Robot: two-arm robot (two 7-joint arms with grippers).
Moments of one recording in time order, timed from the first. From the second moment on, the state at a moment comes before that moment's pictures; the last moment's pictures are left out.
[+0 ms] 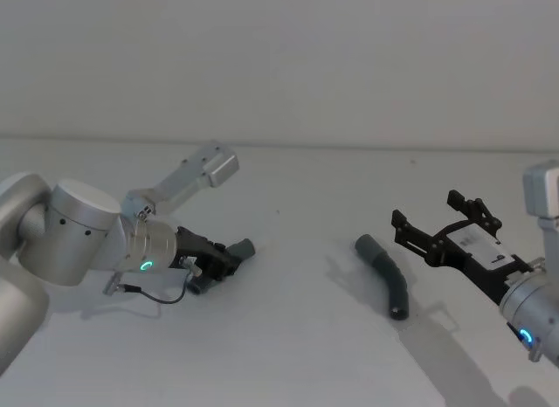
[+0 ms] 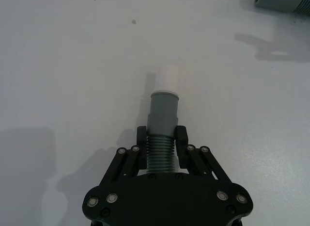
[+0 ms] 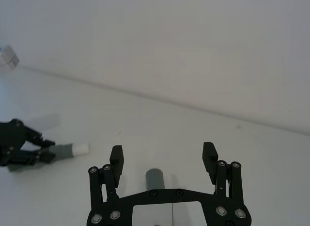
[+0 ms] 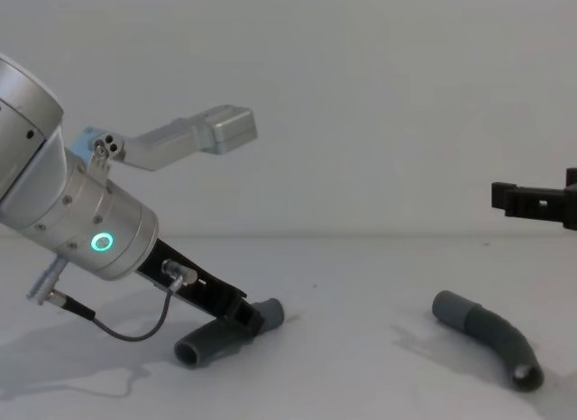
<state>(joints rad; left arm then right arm) -0.64 0.35 0.60 -1.37 -0.26 0.82 -0.47 0.06 0.42 -0.21 -1.79 0.35 0.23 0.20</state>
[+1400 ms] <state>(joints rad) -0.64 0.35 0.60 -1.37 -0.26 0.82 -0.47 0.36 0.56 -0.40 -1.63 0.35 0.70 0.38</state>
